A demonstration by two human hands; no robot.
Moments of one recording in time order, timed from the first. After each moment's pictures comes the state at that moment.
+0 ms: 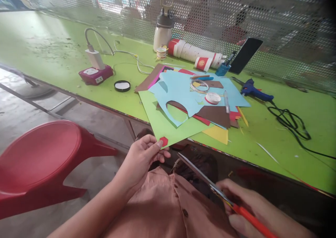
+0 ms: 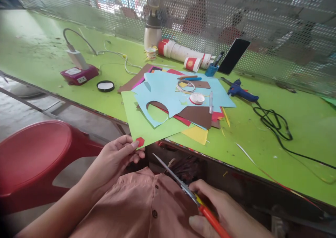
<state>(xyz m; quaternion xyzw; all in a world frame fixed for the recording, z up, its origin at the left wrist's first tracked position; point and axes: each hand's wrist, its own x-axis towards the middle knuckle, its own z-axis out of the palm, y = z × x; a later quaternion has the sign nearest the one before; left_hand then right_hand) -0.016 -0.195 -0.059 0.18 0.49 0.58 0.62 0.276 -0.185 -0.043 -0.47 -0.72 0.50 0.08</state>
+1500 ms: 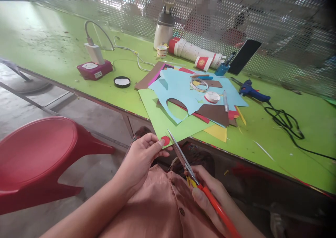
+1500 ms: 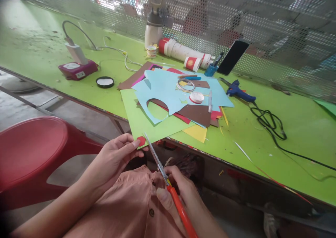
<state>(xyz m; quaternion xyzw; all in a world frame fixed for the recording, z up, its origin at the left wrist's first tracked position) -0.011 -0.198 -0.064 0.18 0.48 0.60 0.62 0.198 -0.203 -0.062 -0.48 -0.71 0.49 0.14</state>
